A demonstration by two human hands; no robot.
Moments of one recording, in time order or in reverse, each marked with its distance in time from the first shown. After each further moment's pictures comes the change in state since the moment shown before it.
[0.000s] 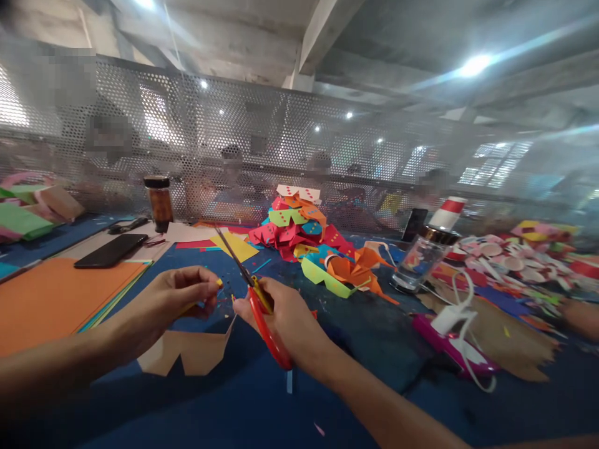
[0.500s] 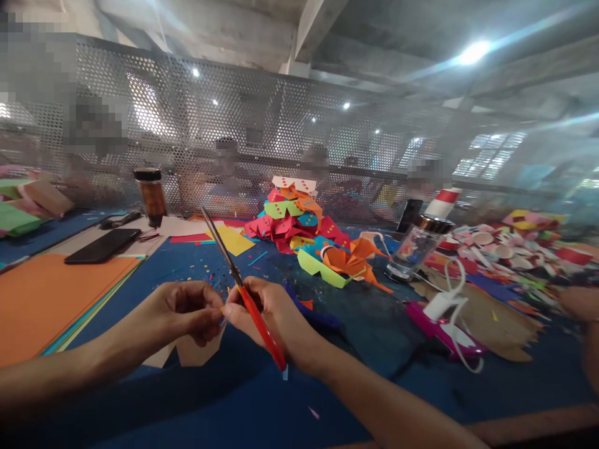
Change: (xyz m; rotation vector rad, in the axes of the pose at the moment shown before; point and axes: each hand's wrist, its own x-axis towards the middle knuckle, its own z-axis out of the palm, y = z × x) left_hand -0.010 -0.011 0.014 0.117 -0.169 -0.069; right_hand -0.005 -0.010 0.005 0.327 -0.153 -0.008
